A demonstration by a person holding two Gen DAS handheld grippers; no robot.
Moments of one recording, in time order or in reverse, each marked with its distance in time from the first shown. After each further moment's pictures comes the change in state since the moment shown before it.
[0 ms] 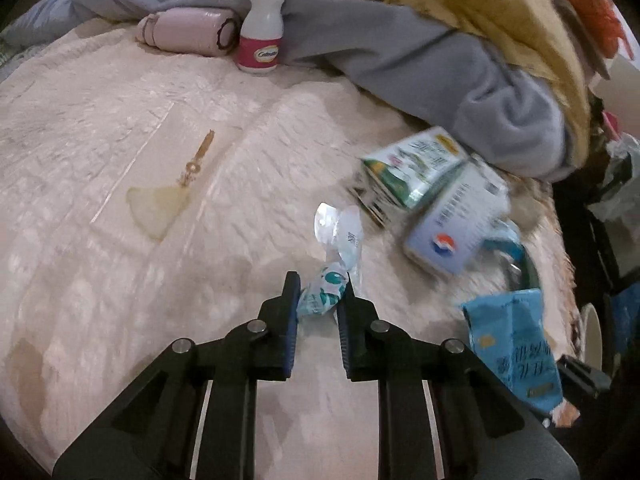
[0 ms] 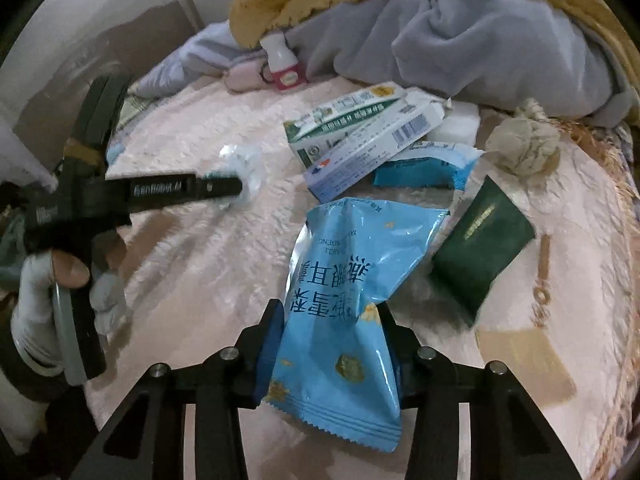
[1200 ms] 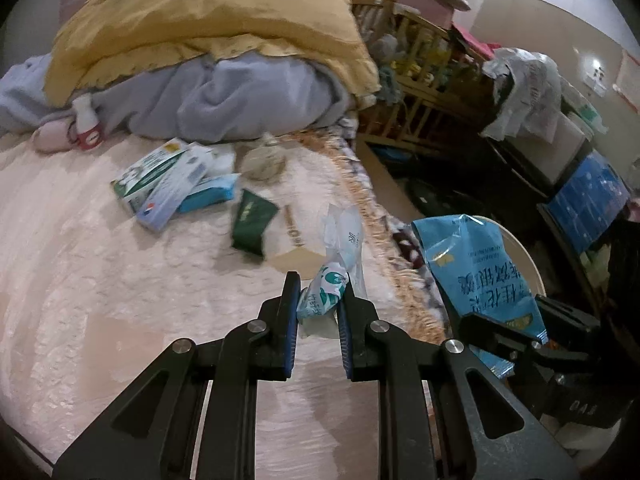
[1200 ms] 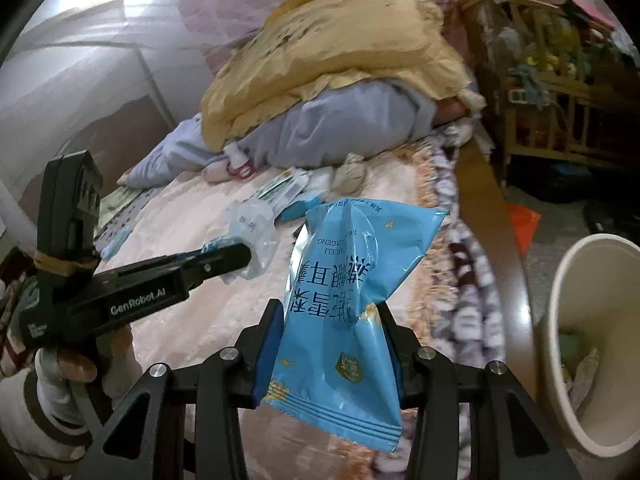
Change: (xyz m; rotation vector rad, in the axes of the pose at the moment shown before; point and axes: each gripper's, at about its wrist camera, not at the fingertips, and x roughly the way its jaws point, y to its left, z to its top) left arm -0.102 -0.222 -0.098 0.345 -0.097 -0.202; right arm -0.197 -0.057 -0.110 0.190 -0.282 -0.079
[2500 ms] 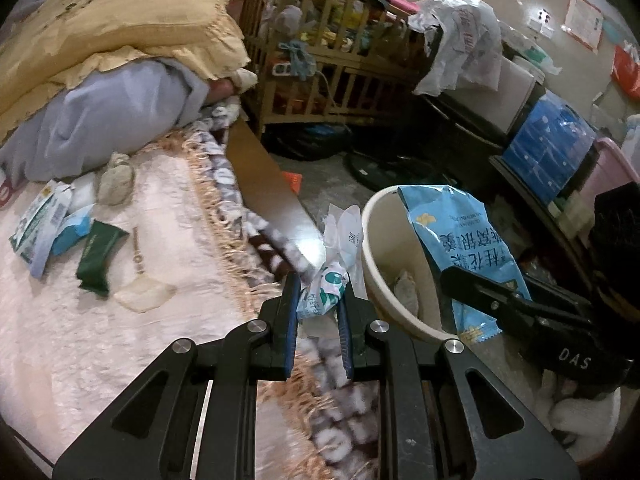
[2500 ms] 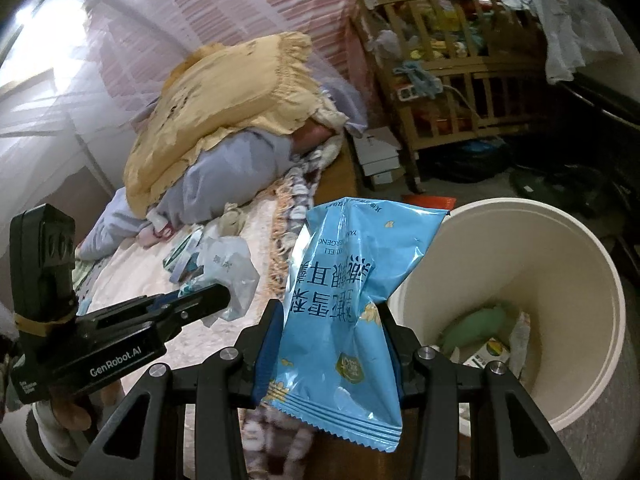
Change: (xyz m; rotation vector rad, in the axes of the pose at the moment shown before) left arm 0.061 -0.129 0.009 0.183 0.068 -0.139; right arm -0.071 -0.121 -0.014 0.233 -0.109 -0.161
